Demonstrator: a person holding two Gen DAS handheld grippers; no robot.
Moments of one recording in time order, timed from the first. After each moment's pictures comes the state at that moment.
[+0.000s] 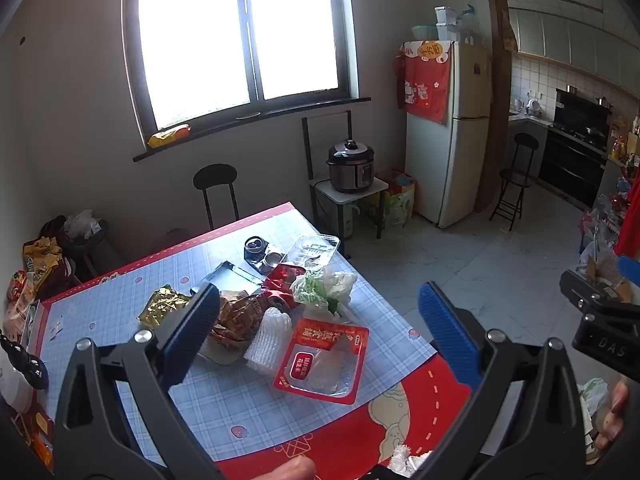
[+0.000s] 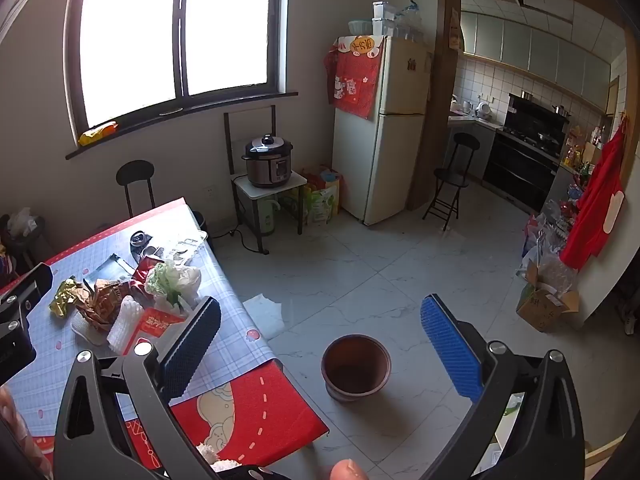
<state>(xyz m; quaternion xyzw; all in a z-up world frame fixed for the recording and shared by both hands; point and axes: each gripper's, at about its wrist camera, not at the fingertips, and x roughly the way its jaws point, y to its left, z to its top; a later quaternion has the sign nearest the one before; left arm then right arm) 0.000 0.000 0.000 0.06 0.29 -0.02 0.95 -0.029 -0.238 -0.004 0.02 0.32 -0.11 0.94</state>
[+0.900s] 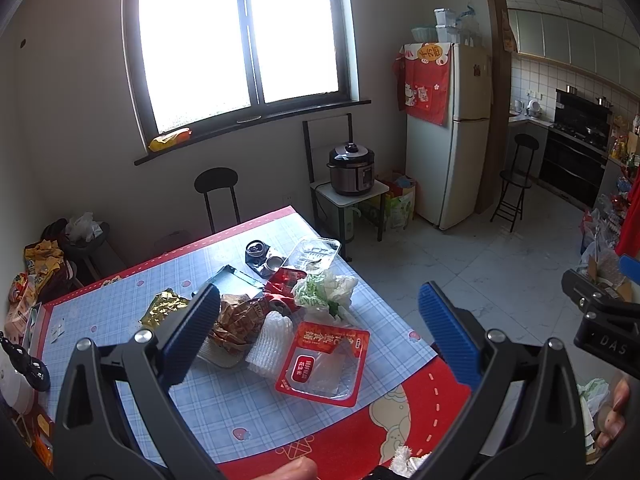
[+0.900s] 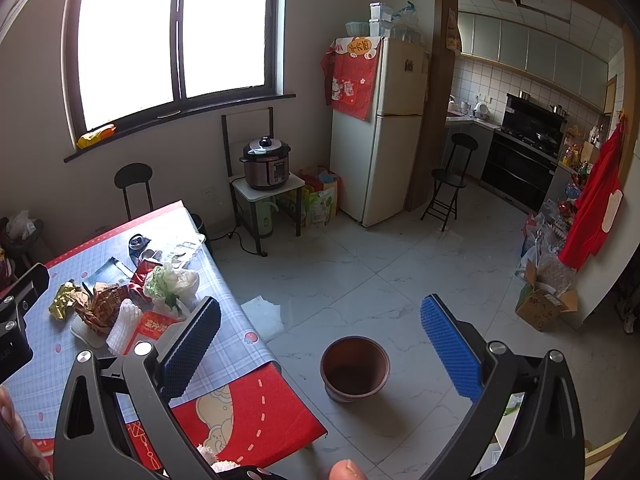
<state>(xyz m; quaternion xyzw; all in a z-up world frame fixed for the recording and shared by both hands) 0.000 0.000 0.000 0.06 0.29 -0.02 0.95 -0.029 -0.241 -0.002 0.02 0.32 -0.11 0.94</state>
